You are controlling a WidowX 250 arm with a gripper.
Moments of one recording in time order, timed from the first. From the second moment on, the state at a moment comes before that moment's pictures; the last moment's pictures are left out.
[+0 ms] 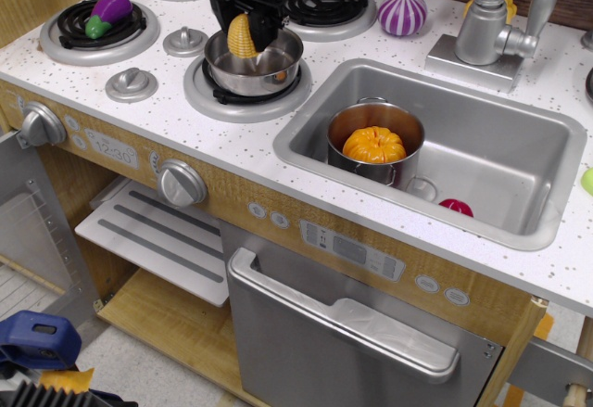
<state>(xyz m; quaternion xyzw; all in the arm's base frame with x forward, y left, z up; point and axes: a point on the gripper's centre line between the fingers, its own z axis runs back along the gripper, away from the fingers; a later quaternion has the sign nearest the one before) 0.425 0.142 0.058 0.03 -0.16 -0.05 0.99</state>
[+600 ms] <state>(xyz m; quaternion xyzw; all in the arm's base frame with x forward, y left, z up) 0.424 0.143 0.054 0.01 -0.17 -0.05 0.98</state>
